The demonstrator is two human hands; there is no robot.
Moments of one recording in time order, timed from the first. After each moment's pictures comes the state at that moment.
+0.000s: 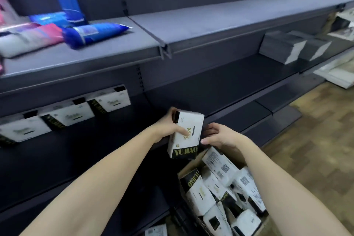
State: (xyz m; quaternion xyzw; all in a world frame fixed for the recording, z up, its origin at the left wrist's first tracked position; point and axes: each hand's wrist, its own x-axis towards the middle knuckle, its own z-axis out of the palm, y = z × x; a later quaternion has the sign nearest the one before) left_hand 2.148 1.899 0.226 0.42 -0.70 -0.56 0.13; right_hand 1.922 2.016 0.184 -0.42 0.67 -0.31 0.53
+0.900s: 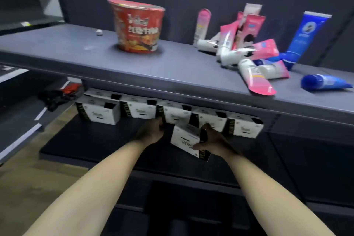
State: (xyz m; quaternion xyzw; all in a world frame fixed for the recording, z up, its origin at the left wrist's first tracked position) left_hand 2.637 1.816 0.204 0.70 -0.65 -0.20 0.22; right_hand 2.373 1.814 0.231 -0.74 0.58 -0.12 0.30
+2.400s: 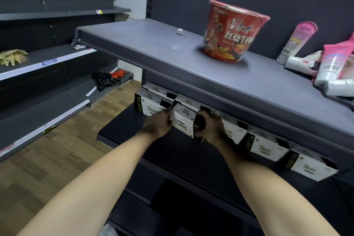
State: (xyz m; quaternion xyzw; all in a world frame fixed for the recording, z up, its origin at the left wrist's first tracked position) left_hand 2.776 1.855 0.226 0.76 -0.60 -0.10 0.23; right_hand 2.580 1.759 0.227 -0.82 0.53 -0.13 0.18
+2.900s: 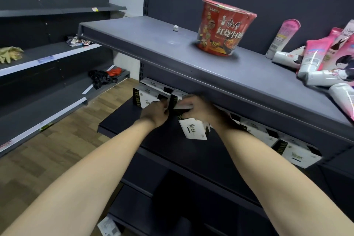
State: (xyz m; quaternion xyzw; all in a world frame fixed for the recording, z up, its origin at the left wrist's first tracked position) left_hand 2.775 1.878 0.248 0.76 -0.58 -0.12 0.27; right_hand 2.610 1.787 0.295 -0.91 0.37 -0.09 0.17
